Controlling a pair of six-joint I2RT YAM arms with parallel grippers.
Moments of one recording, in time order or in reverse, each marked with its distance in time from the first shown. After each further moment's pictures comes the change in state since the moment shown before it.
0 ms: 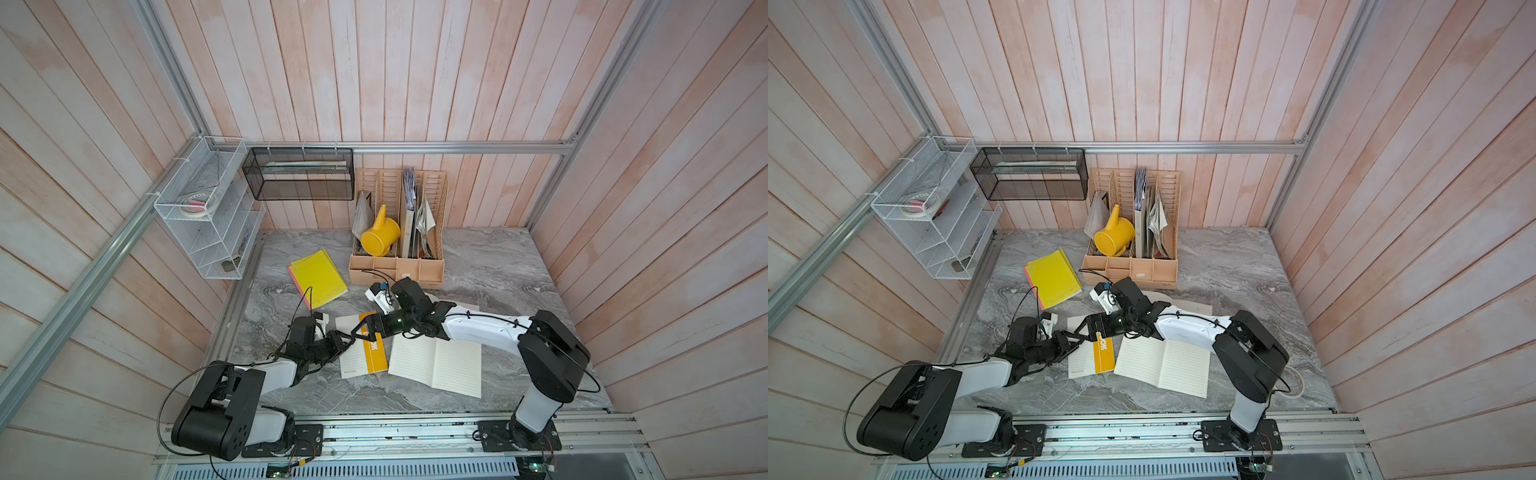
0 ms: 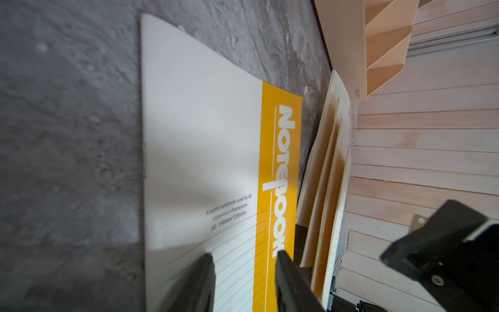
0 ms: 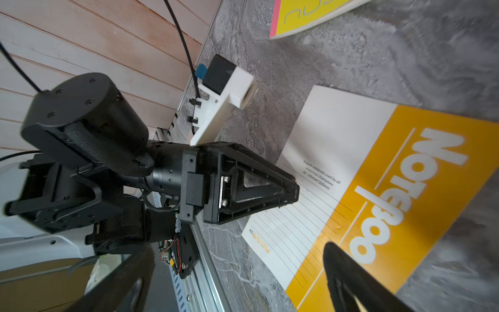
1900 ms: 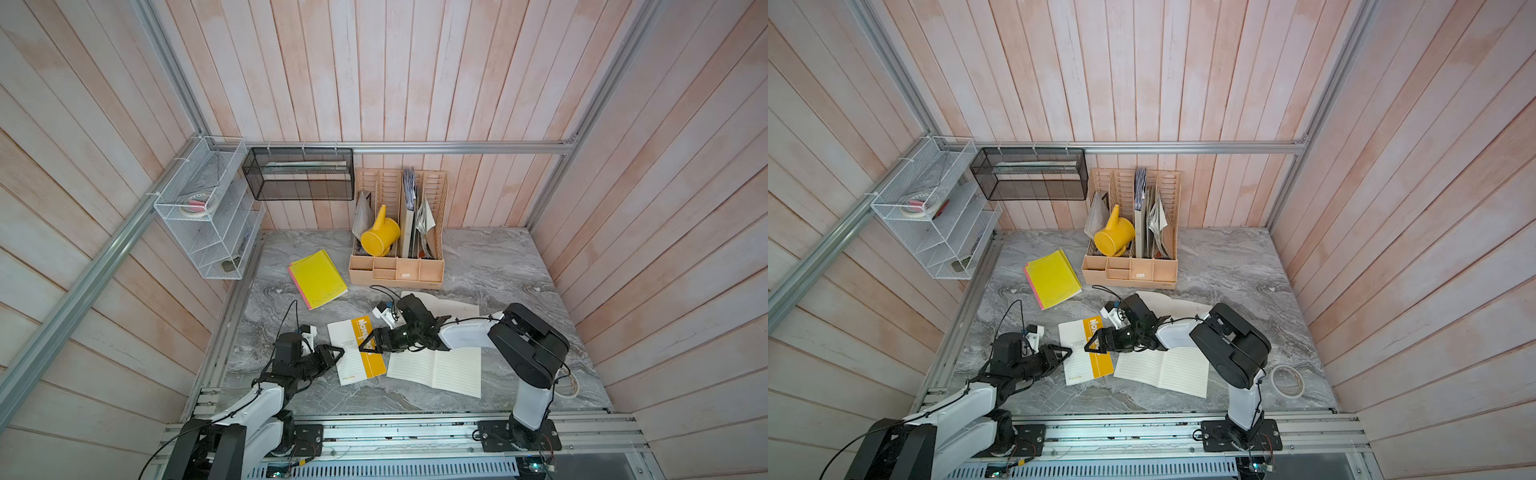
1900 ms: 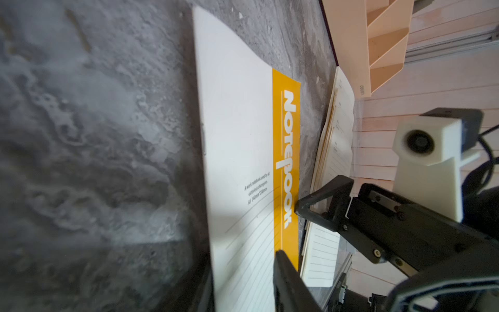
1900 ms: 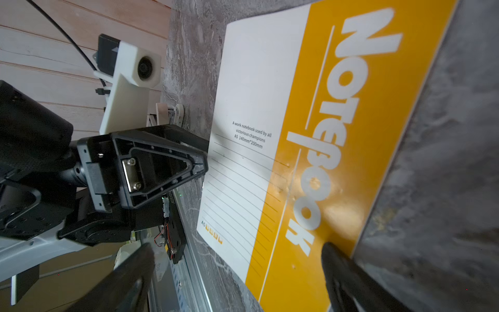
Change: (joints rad) left arm 0.099 -0.316 -0.152 -0.167 0.038 0.072; right arm -0.036 0.094 -0.164 0.215 -0.104 0.097
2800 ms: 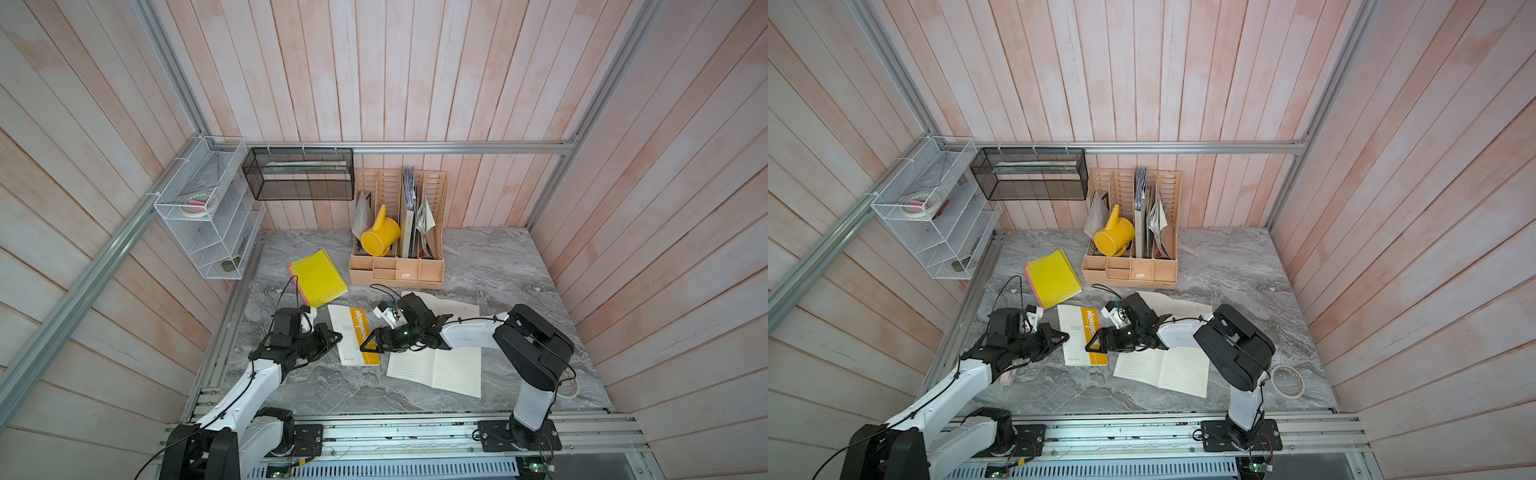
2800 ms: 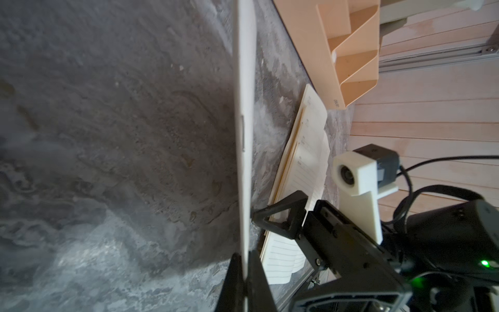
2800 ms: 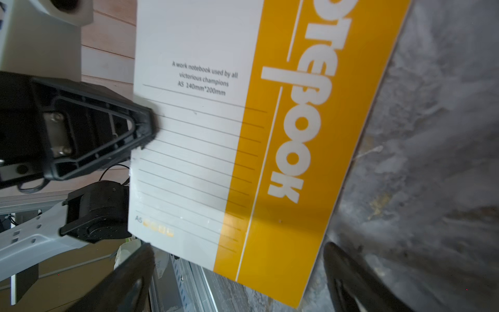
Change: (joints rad) left arm 0.008 0.008 0.377 -0.452 0.007 0.022; right arm -0.003 -0.045 0.018 -0.089 0.008 -0.024
